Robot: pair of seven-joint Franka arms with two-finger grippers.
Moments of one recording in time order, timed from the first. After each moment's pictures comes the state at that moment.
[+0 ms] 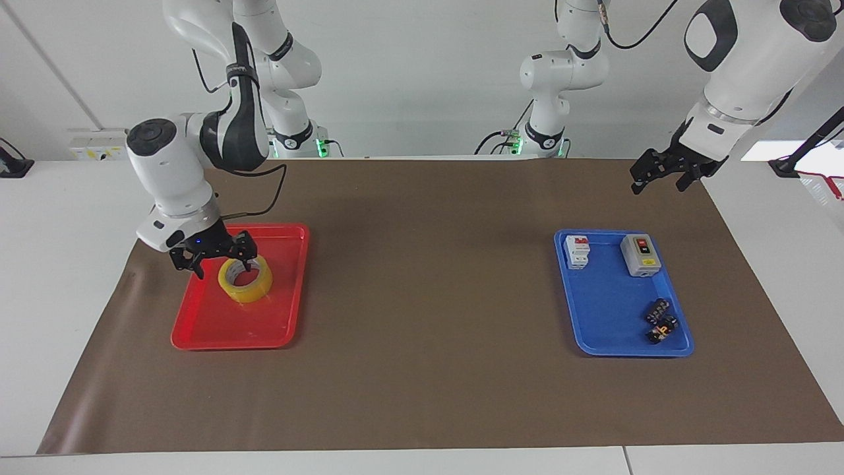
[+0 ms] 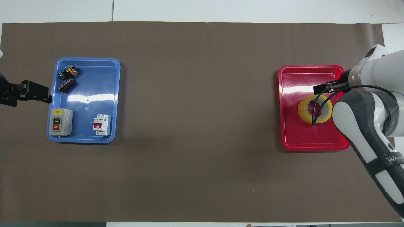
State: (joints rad) left arm 0.02 -0.01 -0.06 -1.65 -0.02 1.58 -0.04; right arm 0.05 0.09 -0.07 -1.98 -0.03 2.20 -0.17
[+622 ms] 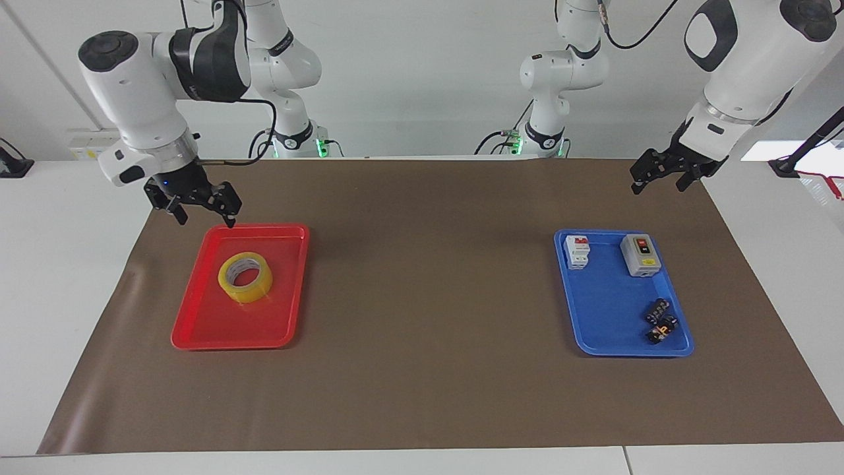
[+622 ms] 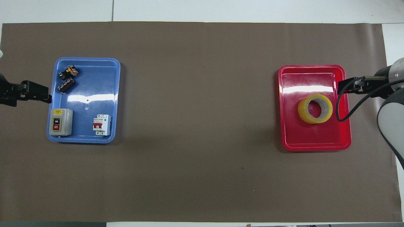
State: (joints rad) left arm 0.02 -0.01 -0.06 -1.65 -0.02 1.58 -0.04; right arm 0.05 -0.04 -0.07 -1.81 -0.03 1.81 0.11
